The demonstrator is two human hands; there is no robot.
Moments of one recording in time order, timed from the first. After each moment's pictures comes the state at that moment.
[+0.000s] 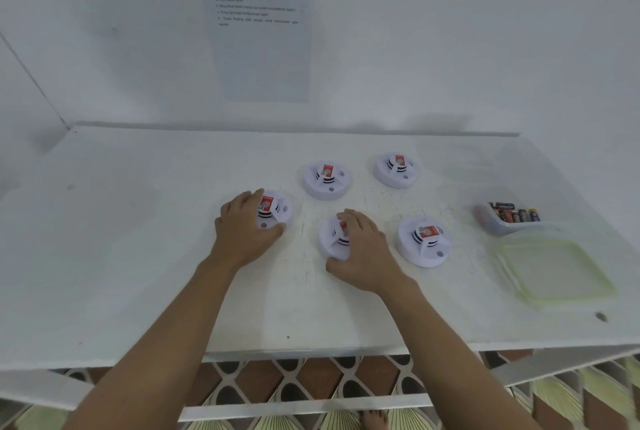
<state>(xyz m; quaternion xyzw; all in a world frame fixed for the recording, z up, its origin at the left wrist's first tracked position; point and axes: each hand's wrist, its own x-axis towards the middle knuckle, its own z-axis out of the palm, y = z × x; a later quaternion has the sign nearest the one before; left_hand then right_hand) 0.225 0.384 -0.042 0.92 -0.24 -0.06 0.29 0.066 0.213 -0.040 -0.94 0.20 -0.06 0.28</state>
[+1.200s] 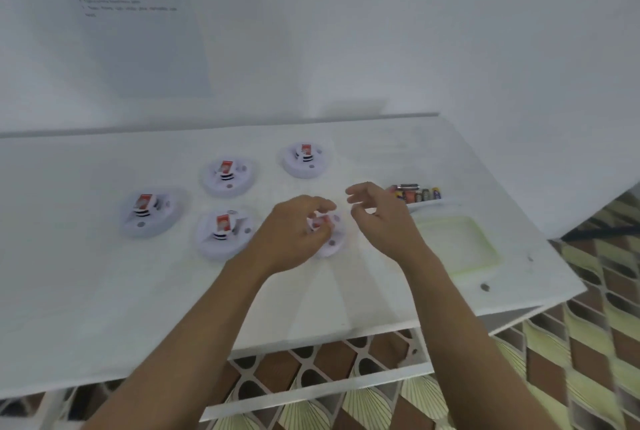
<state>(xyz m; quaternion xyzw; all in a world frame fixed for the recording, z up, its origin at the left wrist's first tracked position) 0.070 0.208 0.009 0.78 -0.47 -0.12 0.38 -0.045 0.057 0.009 -0.84 0.26 -0.19 0.44</state>
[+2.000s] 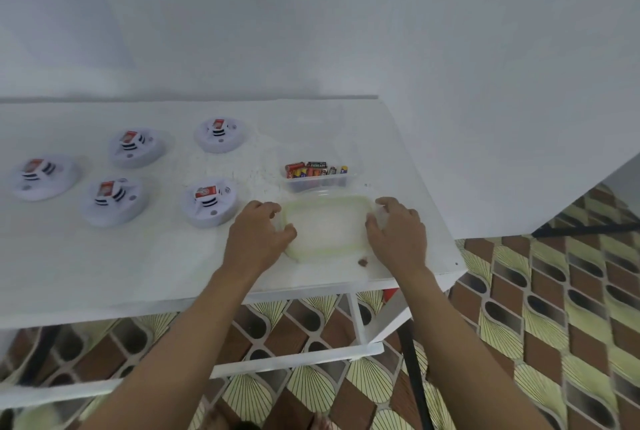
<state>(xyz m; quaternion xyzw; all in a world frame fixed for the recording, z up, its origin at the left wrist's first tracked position) -0.070 0.097 -0.039 0.90 -0.27 -0.07 0.33 -0.209 -0.088 -0.051 -0.87 0.40 -0.18 0.23</state>
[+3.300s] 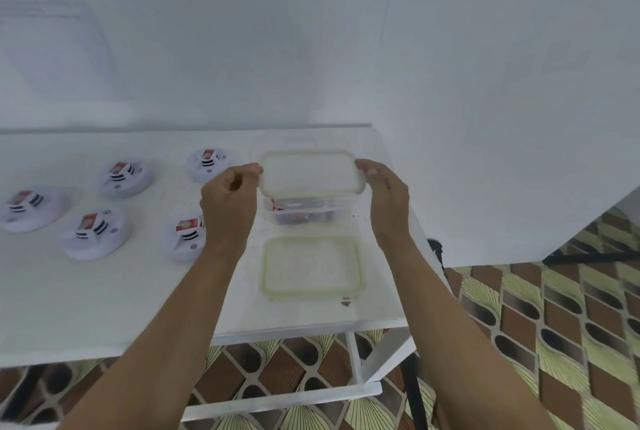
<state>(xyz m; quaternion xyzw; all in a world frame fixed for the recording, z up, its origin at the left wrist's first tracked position) -0.038 0.045 0.025 0.71 -0.11 0.02 0.69 -0.153 -0.137 0.005 -0.68 0.24 -0.40 0.57</state>
